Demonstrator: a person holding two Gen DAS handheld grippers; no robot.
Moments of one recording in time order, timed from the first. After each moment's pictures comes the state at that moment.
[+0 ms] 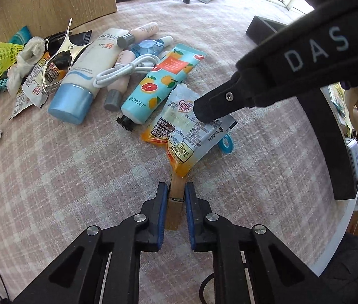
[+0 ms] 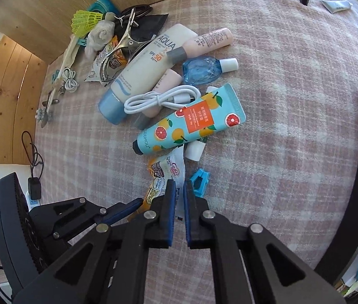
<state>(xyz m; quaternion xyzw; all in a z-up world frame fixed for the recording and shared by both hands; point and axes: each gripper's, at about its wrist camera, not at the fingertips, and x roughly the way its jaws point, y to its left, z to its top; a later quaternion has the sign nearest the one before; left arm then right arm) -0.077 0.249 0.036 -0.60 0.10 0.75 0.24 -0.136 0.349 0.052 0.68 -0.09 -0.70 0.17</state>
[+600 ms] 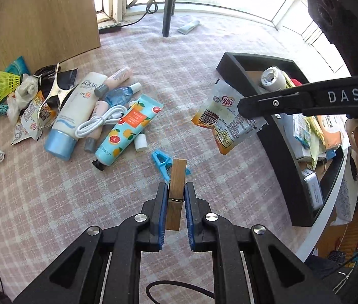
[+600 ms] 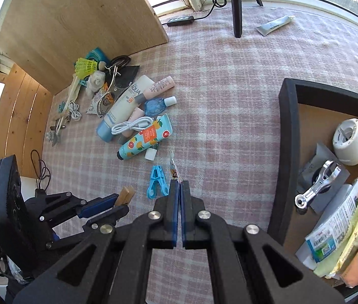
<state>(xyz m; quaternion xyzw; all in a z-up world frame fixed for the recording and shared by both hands) -0.080 0.307 0.106 -0.58 0.07 0.77 0.28 -0.121 0.448 0.122 0.62 -0.12 -0.76 0.13</state>
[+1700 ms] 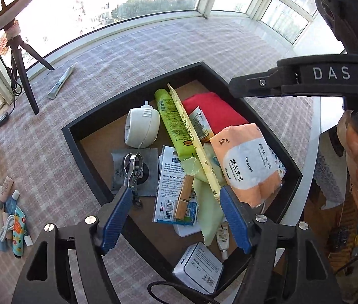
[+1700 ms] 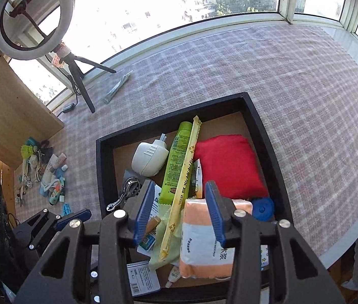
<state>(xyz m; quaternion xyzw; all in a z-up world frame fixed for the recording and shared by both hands) -0.050 0.530 0.157 -0.54 0.13 0.74 0.37 -0.066 0.694 0.187 0.55 -0.17 -0.81 -0.06</state>
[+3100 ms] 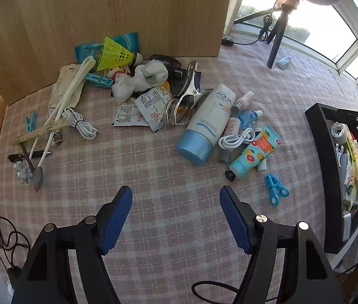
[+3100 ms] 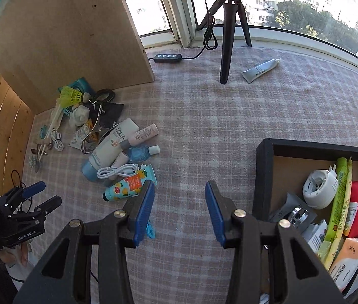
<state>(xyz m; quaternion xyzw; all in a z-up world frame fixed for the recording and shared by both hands) -0.135 0.148 0.102 -0.59 0.02 0.80 0.11 -0.177 0.419 0.149 0.59 -0.06 -0.80 0.09</state>
